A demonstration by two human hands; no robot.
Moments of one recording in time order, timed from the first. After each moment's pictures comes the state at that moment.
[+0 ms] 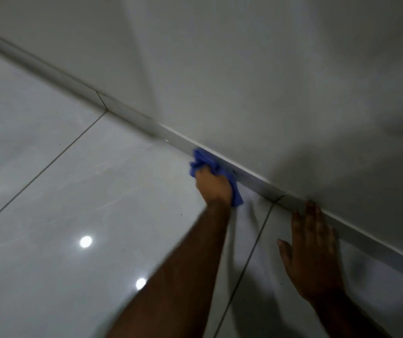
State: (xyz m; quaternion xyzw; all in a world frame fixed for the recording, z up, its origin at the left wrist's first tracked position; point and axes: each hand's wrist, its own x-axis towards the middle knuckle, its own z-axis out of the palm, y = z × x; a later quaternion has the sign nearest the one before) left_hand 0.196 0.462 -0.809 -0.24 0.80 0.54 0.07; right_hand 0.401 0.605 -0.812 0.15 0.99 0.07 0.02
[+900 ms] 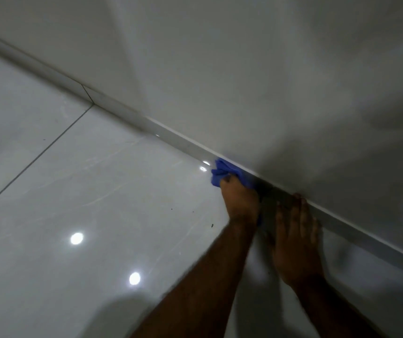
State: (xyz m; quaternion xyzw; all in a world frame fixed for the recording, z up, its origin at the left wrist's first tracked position) left_hand 0.263 0.520 -0.783 -0.15 0.80 0.55 0.16; right_hand 0.402 0.603 -0.821 0.17 0.98 0.09 0.03
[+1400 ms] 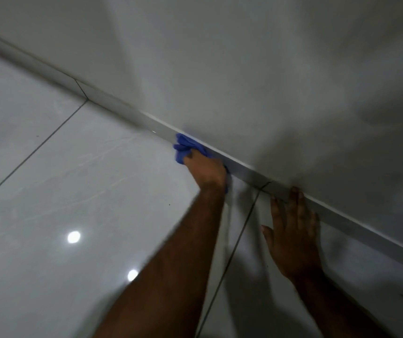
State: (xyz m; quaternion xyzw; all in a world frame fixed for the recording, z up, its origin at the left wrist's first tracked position) left_hand 0.195 0.479 -0.788 -0.25 0.78 0.56 0.08; right_hand 0.405 0.610 -0.828 0.15 0.98 0.10 0.02
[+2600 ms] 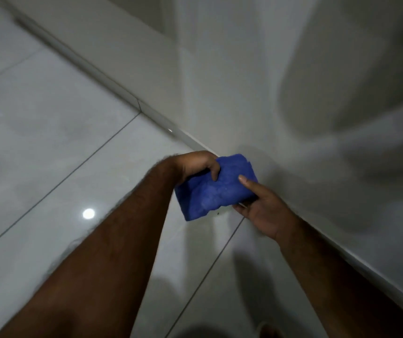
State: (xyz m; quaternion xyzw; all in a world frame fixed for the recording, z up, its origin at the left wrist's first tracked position) left_hand 0.189 0.343 -0.592 0.03 0.67 0.49 0.56; right_hand 0.315 0.531 -0.607 0.28 0.48 -0.80 0.22
